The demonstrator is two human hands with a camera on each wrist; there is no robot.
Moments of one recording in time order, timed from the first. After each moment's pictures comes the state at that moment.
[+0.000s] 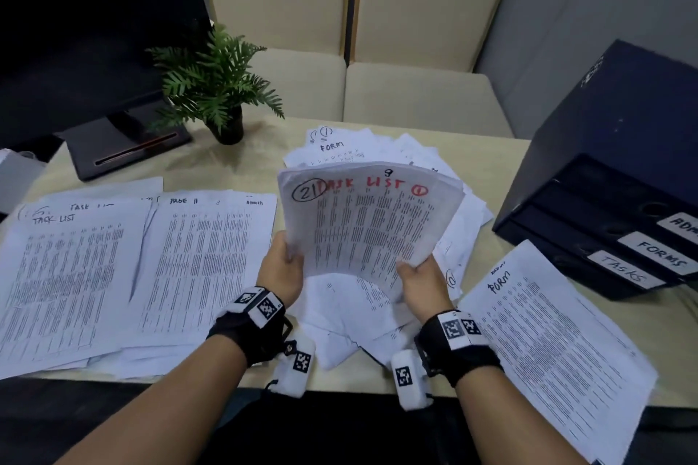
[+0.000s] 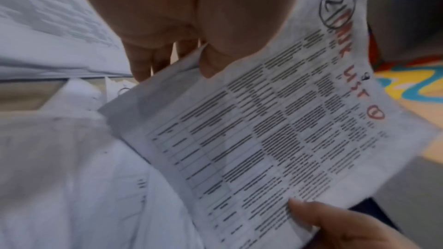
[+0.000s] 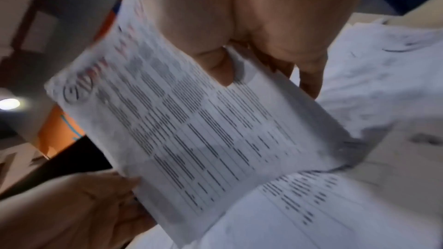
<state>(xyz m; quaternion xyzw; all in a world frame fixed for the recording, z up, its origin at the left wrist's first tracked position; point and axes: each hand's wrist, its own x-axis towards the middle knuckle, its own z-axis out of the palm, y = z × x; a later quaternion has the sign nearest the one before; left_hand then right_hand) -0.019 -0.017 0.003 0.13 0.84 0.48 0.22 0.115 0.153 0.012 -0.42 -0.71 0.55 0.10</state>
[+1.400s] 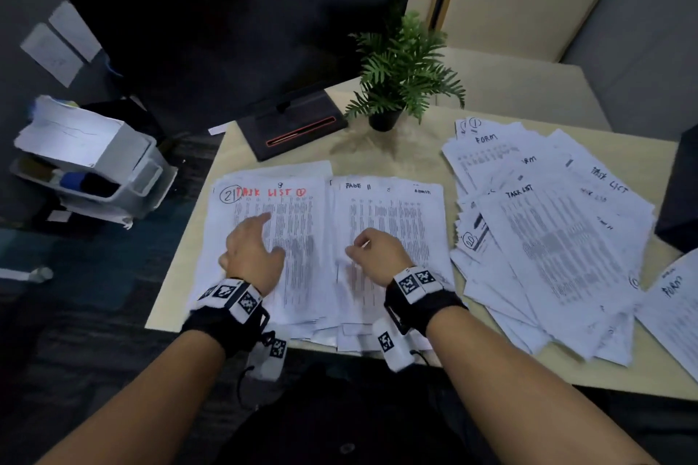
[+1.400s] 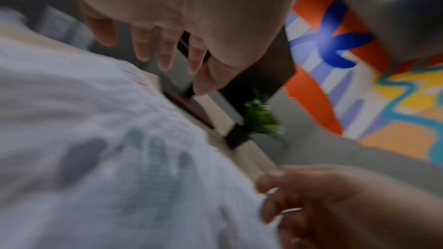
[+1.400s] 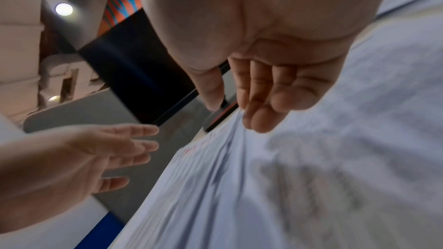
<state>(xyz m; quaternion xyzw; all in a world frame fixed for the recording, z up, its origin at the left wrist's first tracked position) -0.209 -0.336 -0.004 0.06 0.94 0.31 0.16 -0.123 -0.143 -0.007 -0.31 -0.84 0.42 -0.15</state>
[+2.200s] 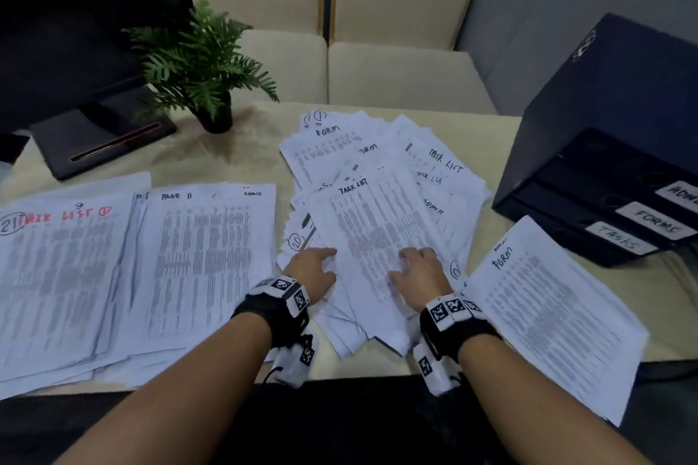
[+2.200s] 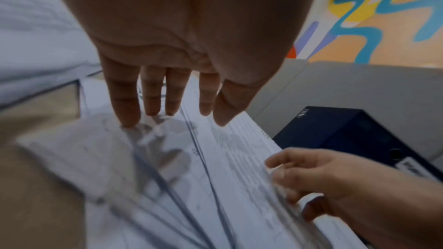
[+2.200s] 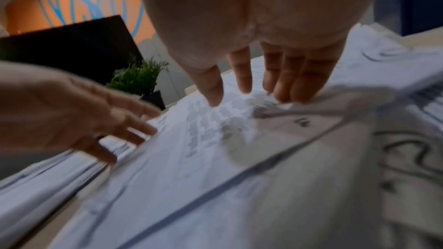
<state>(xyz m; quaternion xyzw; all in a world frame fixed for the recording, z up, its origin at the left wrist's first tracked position) -0.033 -0.012 -0.033 0.30 0.85 0.21 0.37 0.111 0.147 -0.038 -0.42 -0.86 0.27 -0.13</state>
